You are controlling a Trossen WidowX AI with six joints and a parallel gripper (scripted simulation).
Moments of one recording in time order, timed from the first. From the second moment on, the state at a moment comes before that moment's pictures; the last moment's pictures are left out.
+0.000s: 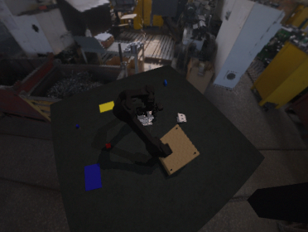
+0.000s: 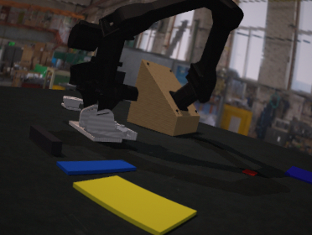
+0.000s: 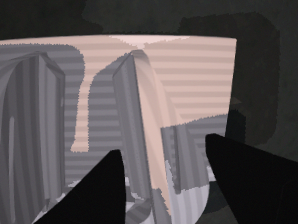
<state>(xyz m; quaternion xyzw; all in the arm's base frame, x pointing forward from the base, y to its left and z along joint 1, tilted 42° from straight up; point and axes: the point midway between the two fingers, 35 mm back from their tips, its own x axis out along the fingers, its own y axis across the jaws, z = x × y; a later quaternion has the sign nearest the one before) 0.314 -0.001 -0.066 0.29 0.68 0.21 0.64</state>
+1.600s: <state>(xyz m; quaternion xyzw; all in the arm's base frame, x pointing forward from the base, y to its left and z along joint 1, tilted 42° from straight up) 0.303 -0.081 -0.043 0.39 0.71 0.08 0.58</state>
